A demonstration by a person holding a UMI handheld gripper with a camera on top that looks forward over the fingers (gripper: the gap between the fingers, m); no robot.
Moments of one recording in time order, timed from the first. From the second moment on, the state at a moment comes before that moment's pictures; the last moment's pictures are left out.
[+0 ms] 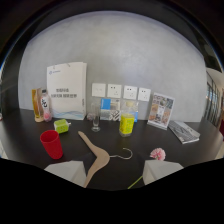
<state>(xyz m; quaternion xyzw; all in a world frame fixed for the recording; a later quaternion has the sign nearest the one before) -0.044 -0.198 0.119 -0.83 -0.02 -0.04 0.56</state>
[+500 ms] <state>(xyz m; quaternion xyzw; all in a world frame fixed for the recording) -0.147 -0.288 0.099 -0.84 -0.03 -0.04 0.53</state>
